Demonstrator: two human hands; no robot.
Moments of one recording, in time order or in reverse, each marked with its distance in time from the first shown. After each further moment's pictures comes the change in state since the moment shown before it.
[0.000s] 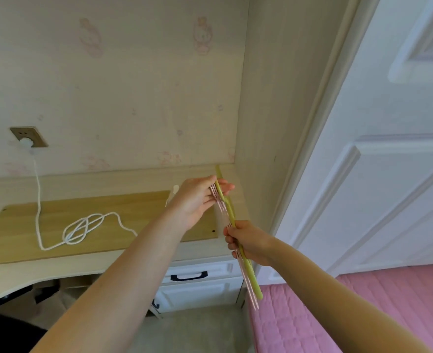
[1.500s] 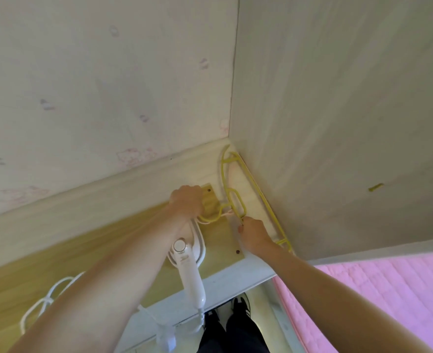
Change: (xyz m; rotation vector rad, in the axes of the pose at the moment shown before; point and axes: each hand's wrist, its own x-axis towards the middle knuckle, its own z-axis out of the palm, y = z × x) left_hand 0.282 -0.049 -0.112 1.861 -0.242 -0.160; right_hand 0.235 0.026 -0.012 -0.705 0.523 0.266
